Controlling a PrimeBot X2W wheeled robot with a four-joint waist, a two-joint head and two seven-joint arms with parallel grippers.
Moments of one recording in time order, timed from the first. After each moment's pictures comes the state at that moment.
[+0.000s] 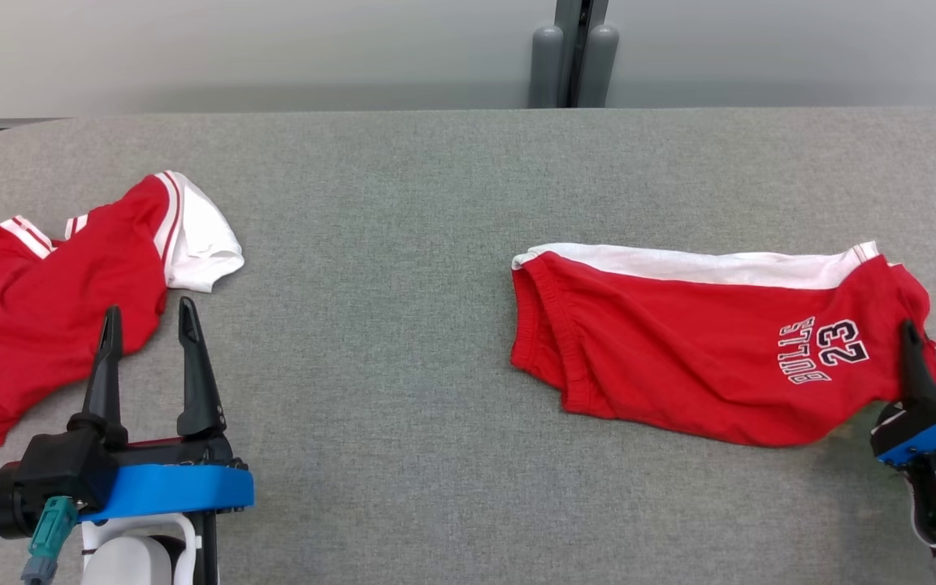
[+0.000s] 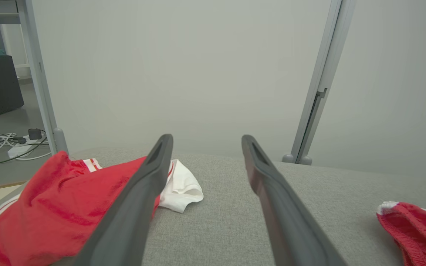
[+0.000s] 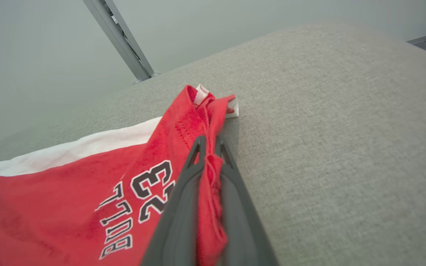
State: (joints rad) left arm -0.12 0.05 0.05 0.11 -0.16 -0.07 -0.26; right arm -0.45 -0.37 0.10 0.84 0.71 0.13 -0.26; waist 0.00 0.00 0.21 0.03
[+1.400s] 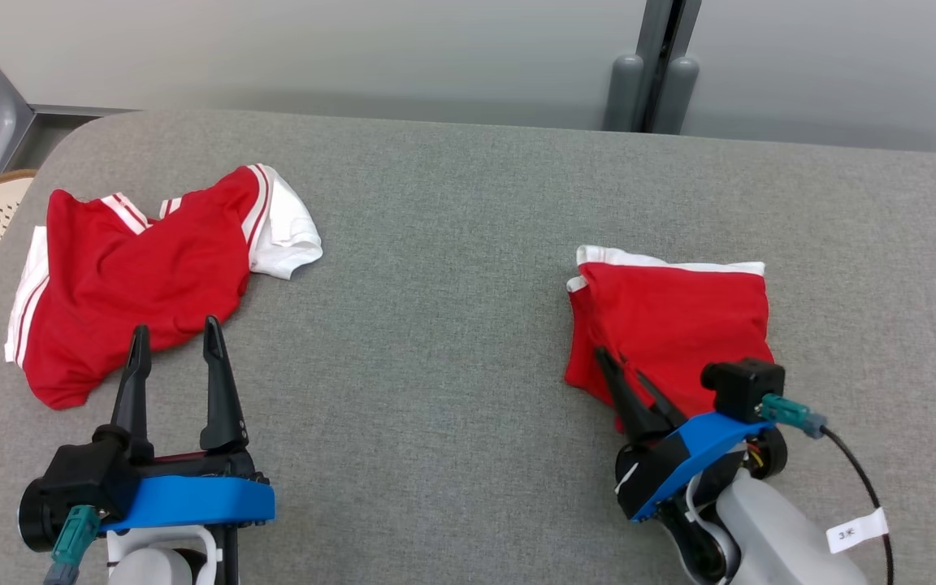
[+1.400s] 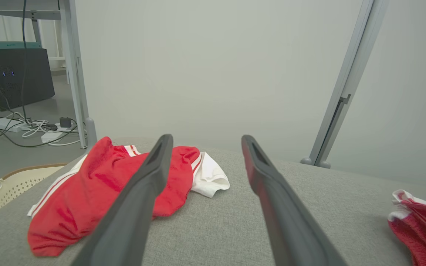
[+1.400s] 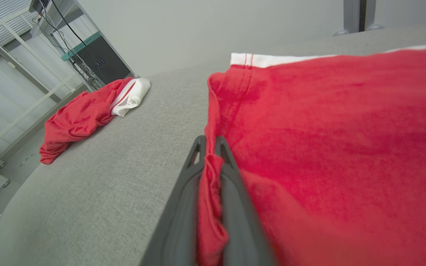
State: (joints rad) left arm -0.09 0.05 0.00 0.13 -0.21 -0.05 -0.26; right arm -0.45 -0.12 0.48 0.64 0.65 0.13 -0.24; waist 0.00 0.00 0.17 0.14
